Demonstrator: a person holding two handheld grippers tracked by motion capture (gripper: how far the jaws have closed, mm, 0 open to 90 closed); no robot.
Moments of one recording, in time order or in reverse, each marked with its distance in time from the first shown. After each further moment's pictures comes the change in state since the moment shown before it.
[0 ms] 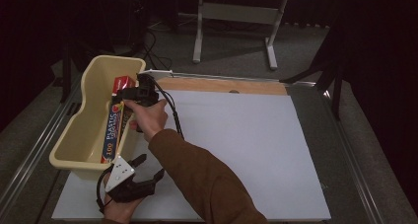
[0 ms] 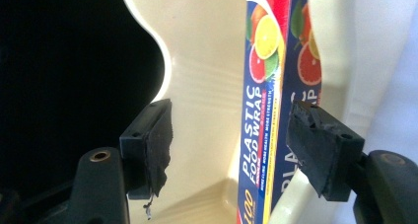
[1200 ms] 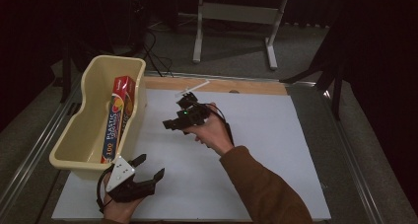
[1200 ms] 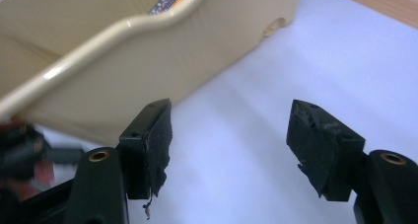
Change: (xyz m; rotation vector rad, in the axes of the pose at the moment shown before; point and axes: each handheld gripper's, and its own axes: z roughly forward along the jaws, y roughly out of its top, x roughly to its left) left arm 0.000 0.000 0.000 0.014 0.010 0.011; right arm -0.078 -0.051 -0.116 -0.021 -0.199 -0.758
